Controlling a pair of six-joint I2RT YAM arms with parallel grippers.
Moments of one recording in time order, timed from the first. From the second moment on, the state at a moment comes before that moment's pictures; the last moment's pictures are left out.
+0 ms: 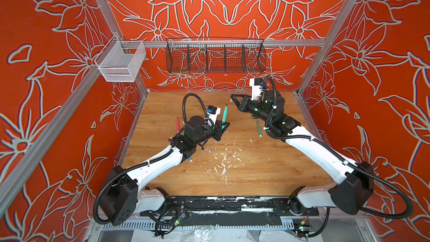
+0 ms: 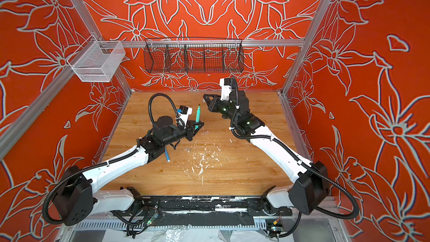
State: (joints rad) left arm -0.59 1.28 0.80 0.26 0.28 -0.31; right arm 0.58 1.37 1.23 0.05 -0.21 0.71
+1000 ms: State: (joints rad) left arm -0.60 1.28 0.80 0.25 0.26 -0.31; right arm 0.64 1.42 1.29 -0.03 -0.19 0.65
